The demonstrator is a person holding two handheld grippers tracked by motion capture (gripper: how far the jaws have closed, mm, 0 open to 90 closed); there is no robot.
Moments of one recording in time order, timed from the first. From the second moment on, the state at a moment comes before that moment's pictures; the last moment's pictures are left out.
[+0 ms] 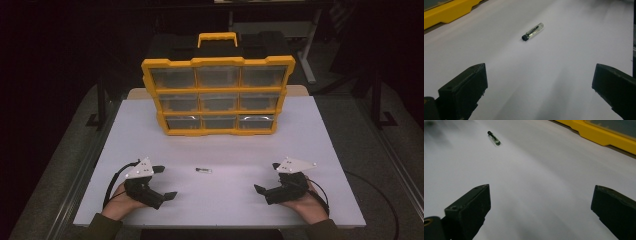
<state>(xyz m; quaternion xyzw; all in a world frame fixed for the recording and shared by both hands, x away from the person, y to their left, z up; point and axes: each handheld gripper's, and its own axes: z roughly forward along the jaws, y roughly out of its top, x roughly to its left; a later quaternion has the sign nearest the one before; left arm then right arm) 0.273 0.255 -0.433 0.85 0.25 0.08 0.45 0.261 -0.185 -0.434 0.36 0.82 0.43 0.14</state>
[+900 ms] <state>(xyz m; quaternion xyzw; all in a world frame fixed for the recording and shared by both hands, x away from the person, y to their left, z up) 0.275 0.255 -0.432 0.85 0.25 0.08 0.46 0.270 -0.178 -0.426 0.35 0.81 0.44 0.16</state>
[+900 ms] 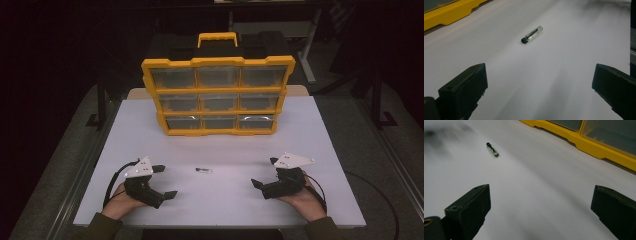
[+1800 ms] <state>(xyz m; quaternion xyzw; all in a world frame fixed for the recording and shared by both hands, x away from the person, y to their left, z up) 0.274 0.254 -0.433 0.85 0.26 0.07 0.46 0.284 -0.171 -0.424 0.35 0.81 0.45 0.15</state>
